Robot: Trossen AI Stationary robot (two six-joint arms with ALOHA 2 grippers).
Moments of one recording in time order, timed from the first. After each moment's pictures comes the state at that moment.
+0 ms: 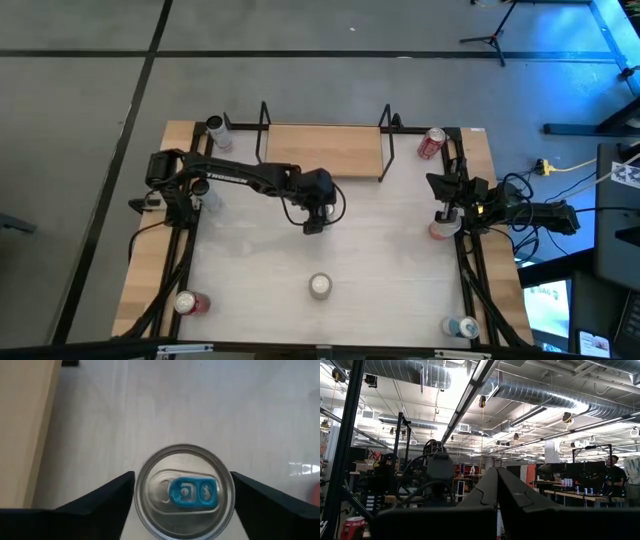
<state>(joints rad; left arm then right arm) 0.06 1.79 1.34 -0.48 0.04 -0.02 0.00 0.02 0.02 0.55 0.19 -0.19</state>
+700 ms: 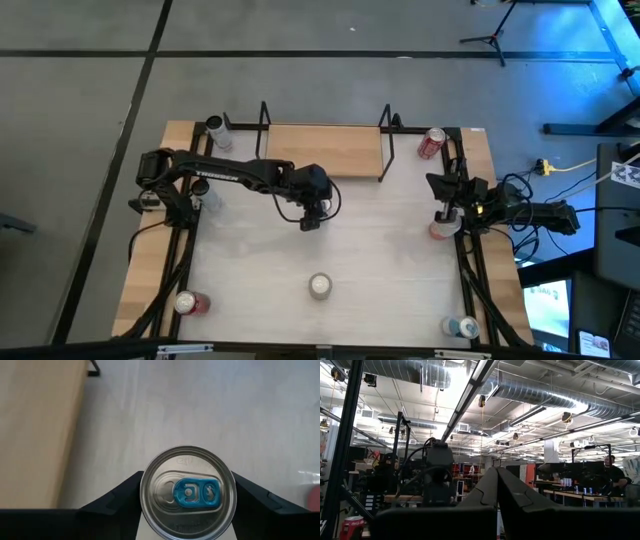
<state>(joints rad) 0.06 1.71 1.34 -0.53 -0.03 -0.03 0.00 0.02 0.02 0.55 0.20 -0.19</state>
